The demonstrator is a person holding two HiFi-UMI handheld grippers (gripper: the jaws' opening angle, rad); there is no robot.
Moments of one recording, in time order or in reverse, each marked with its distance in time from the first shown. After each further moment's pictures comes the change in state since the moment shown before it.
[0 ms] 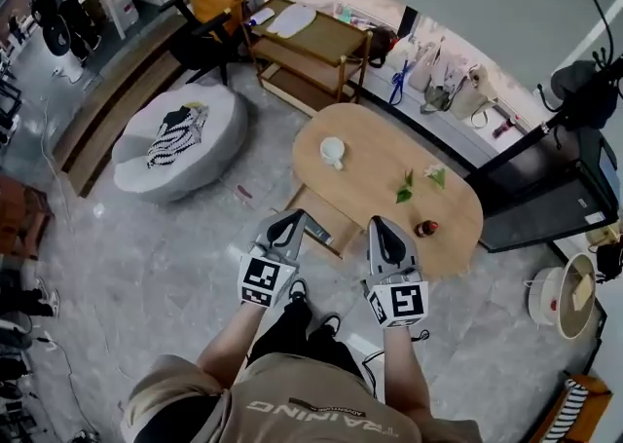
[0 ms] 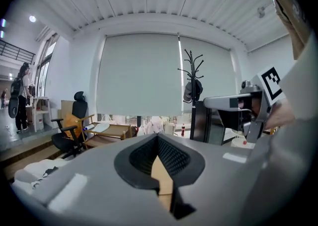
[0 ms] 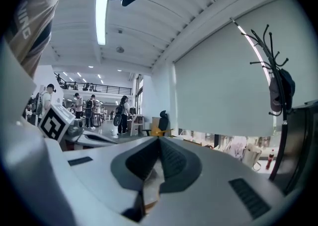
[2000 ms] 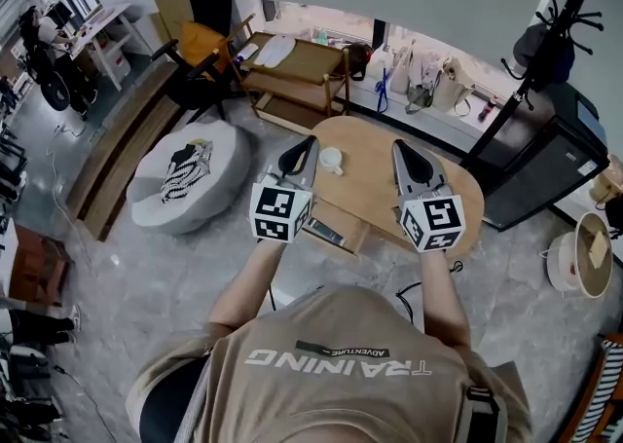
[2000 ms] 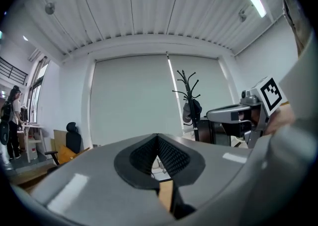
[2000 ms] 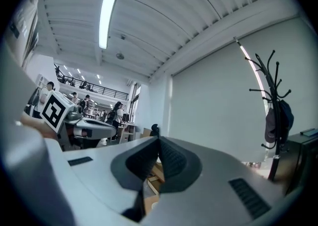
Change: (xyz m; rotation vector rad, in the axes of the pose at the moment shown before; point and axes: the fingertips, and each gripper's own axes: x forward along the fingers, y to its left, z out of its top) left arm 0.022 0.003 0.188 0.138 -0.252 -0.027; right arm 0.000 -0.066 0.128 -0.105 -0.121 -0.087
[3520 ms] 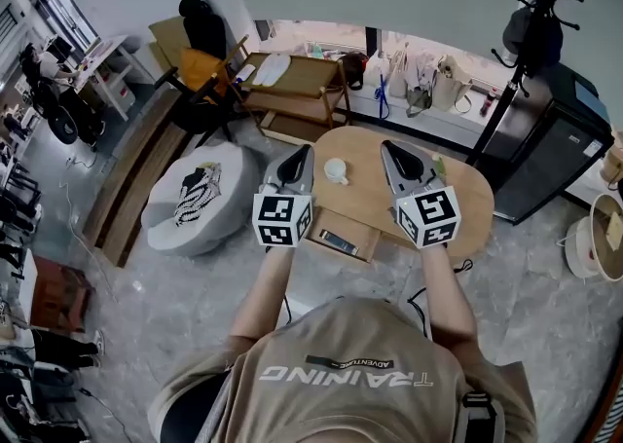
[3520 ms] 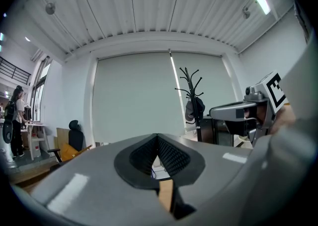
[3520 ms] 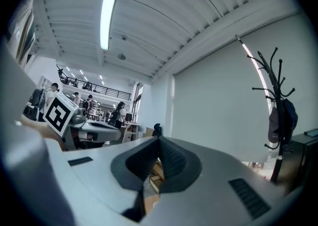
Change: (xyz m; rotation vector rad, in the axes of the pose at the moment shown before) left arm 0.013 -0.001 -0.004 -0.016 0.035 0.034; right arm 0.003 -0.002 0.003 0.003 0.004 0.034
